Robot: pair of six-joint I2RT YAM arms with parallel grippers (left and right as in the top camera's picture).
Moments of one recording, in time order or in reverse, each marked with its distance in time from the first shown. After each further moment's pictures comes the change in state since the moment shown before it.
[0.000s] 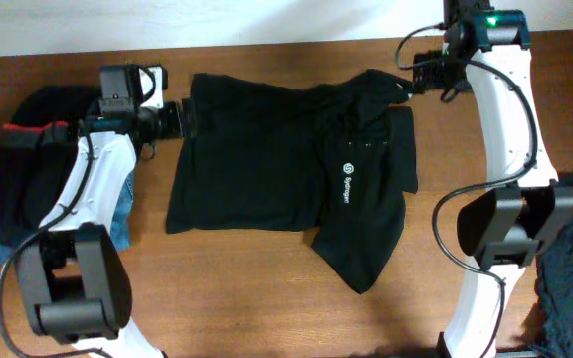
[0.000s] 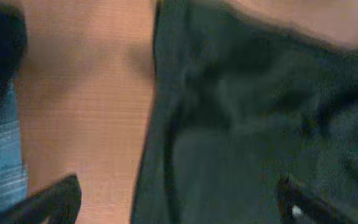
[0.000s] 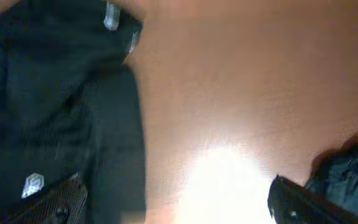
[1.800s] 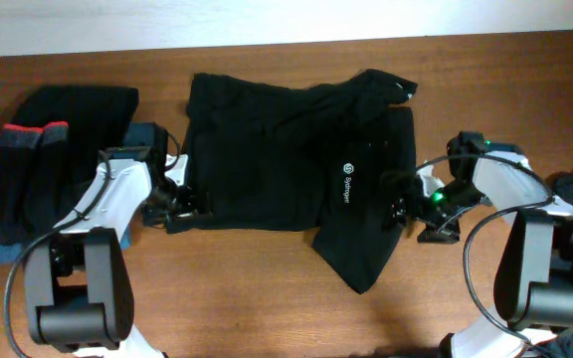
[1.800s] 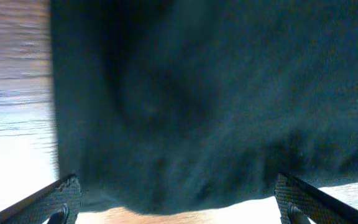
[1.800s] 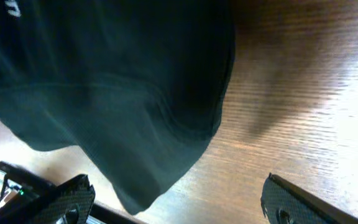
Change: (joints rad) left arm -0.043 -0.029 -0.267 -0.309 0.010 0.000; right arm -0.142 -0.360 -1.209 0.328 -0.656 -0.106
